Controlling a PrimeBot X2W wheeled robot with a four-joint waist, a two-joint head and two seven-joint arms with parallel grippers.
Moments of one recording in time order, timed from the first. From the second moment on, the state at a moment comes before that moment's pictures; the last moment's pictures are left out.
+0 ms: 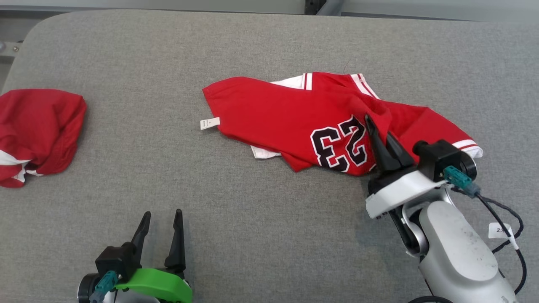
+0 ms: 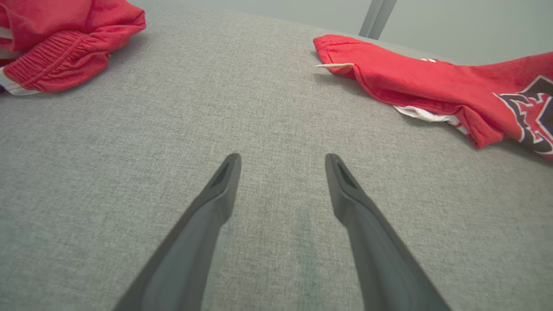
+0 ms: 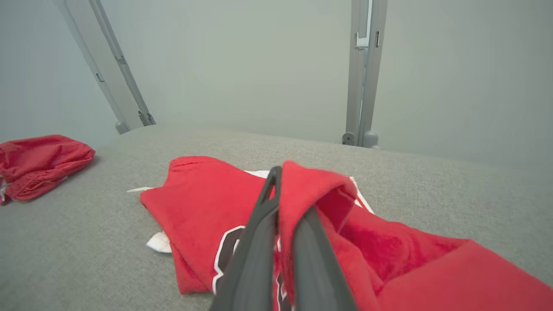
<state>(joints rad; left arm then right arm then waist) -0.06 0.05 -0.11 0.33 -0.27 -0.09 -0.26 -0.39 -0.11 0.24 0.37 0.22 0.13 -0.26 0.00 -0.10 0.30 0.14</state>
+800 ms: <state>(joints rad) -0.11 0.05 -0.32 0.36 -0.36 -0.08 -0.26 -0.97 -0.38 0.13 0.70 0.04 0.13 -0.26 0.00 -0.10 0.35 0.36</state>
